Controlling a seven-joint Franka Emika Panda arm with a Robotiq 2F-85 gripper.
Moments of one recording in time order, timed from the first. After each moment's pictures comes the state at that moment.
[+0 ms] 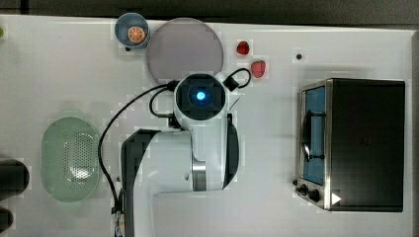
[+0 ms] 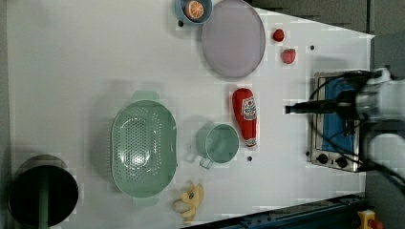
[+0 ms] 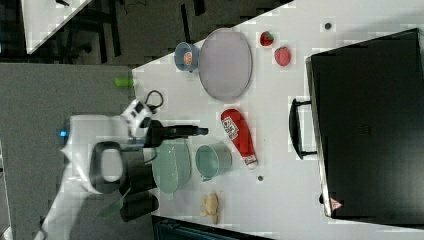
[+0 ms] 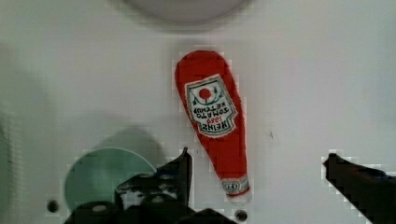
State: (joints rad) arm -0.12 0.04 0.19 -2.19 0.01 0.58 -0.77
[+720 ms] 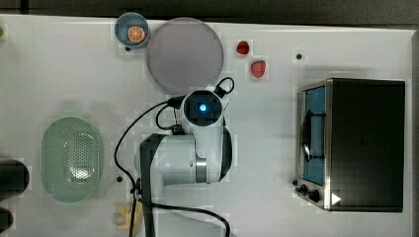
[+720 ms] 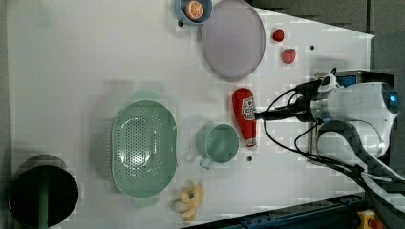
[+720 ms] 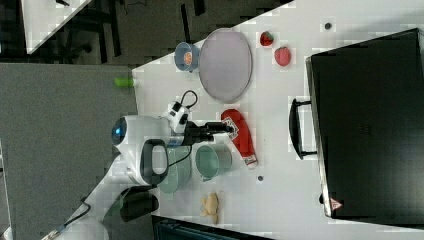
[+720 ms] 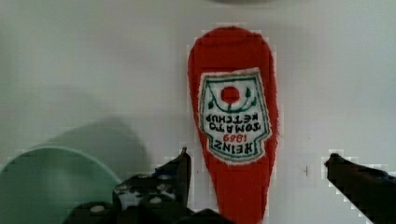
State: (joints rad) arm -0.11 0.24 0.18 -2.30 0.01 0.86 -0.94
